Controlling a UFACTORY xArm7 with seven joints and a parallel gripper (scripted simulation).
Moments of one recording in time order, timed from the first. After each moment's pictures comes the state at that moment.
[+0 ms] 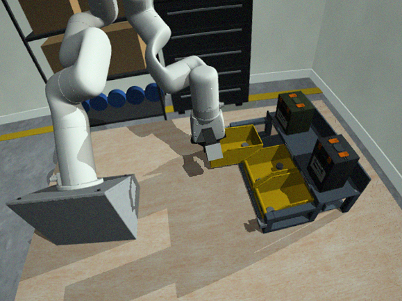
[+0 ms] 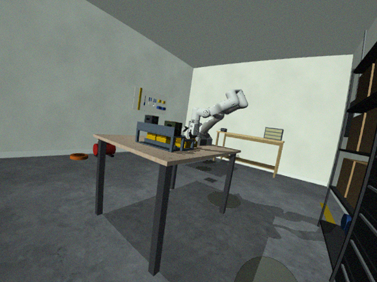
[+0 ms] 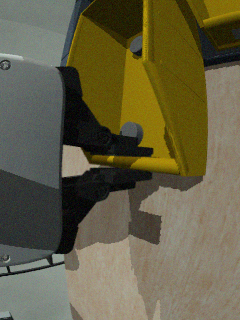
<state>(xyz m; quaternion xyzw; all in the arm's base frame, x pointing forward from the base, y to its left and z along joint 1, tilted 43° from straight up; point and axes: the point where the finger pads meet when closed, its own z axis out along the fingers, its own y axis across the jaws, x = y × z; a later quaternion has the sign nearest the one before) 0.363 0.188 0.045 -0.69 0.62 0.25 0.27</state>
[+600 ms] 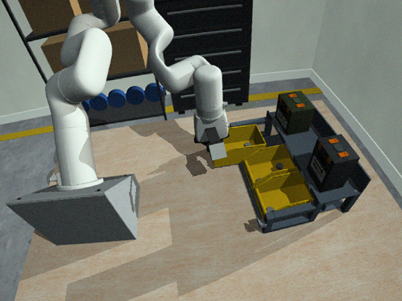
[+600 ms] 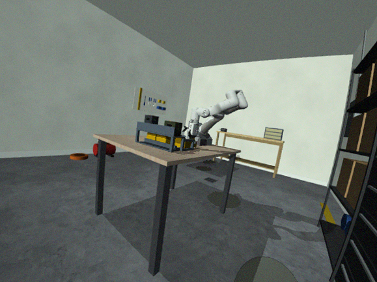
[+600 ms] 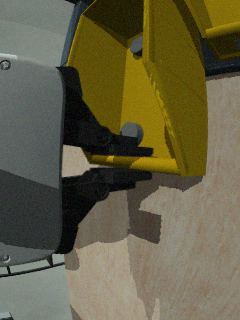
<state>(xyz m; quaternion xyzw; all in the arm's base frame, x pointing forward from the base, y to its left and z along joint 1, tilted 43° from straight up) 0.373 0.189 0.045 -0.69 0.62 0.25 0.27</state>
